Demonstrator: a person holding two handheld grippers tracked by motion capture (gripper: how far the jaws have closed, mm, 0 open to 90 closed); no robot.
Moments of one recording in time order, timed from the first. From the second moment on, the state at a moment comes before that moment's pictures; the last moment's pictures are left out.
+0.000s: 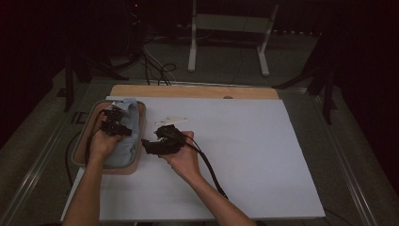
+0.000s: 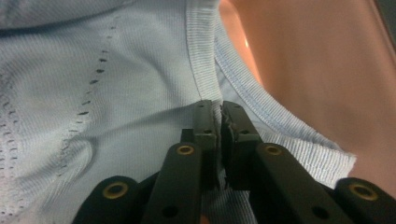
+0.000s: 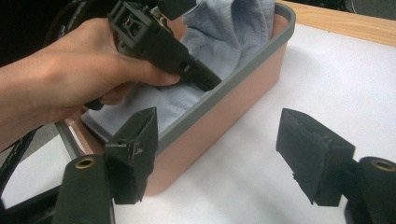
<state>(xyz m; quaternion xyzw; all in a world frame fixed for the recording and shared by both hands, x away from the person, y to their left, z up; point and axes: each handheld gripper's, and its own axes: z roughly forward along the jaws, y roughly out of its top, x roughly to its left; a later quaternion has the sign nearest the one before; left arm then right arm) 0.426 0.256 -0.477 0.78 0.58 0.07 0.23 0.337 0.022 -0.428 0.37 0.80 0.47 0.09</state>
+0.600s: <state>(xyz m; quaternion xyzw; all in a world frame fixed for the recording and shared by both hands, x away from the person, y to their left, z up) 0.401 0.267 -0.452 0.74 0.59 0.13 0.30 0.338 0.005 -0.428 0.36 0.80 0.47 0.09</state>
